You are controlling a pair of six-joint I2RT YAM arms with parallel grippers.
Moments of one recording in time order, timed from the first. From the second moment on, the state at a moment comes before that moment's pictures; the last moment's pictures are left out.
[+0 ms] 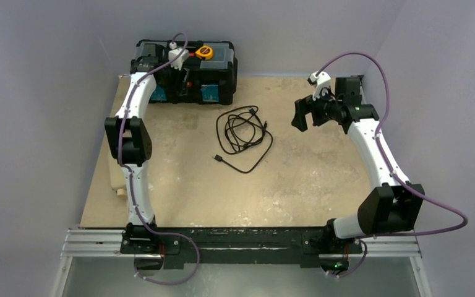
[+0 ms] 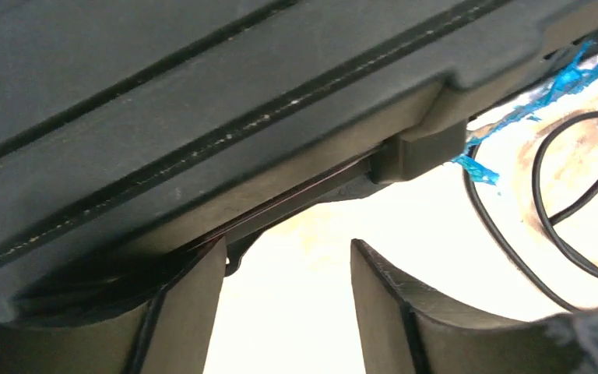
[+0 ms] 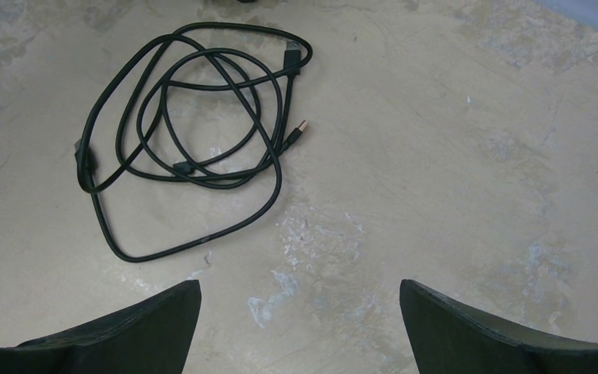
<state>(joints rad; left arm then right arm) -0.01 2.28 2.22 -0.78 0.33 0.33 0.06 1.42 1.33 -0.66 -0.44 -0.27</state>
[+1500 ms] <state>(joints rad) 0.60 1.65 1.12 -0.90 0.10 0.16 0.11 1.43 1.33 -0.64 -0.49 -0.27</state>
